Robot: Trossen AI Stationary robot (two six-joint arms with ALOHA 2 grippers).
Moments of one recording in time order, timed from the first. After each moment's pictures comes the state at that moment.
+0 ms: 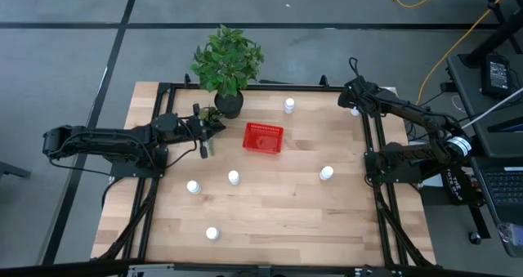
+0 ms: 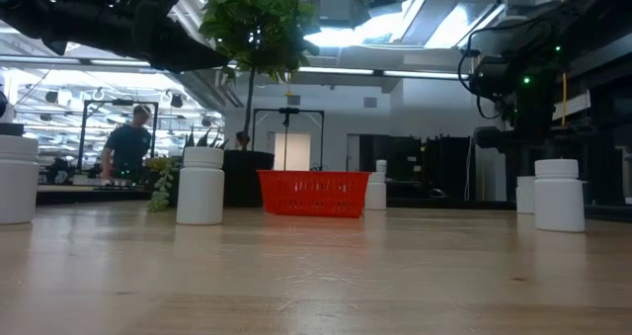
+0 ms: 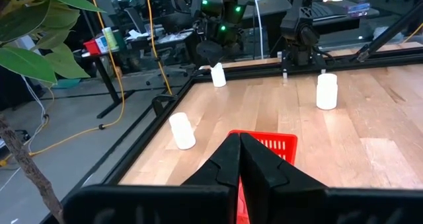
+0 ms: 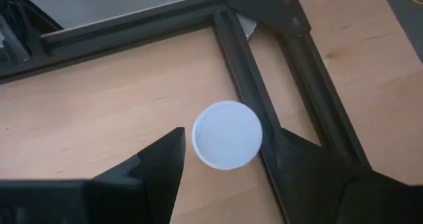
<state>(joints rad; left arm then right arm) 0.21 0.74 0.29 0.34 -0.09 0.17 -1.00 1.23 0.66 -0.61 0.47 0.81</state>
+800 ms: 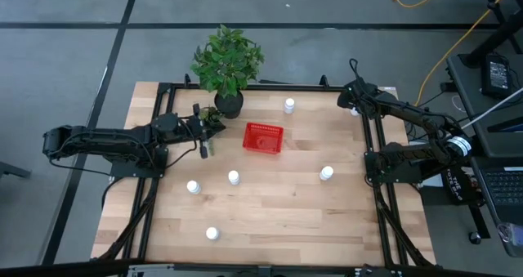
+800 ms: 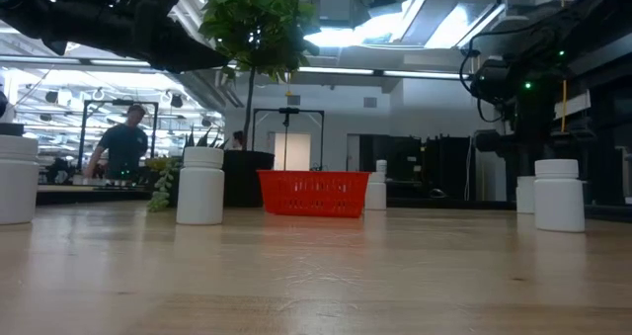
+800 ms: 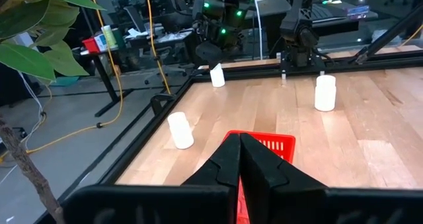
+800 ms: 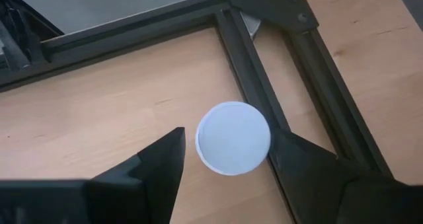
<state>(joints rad) 0.21 0.74 0.29 0.34 -0.09 0.15 -1.00 1.23 0.61 -0.54 0.47 0.83</state>
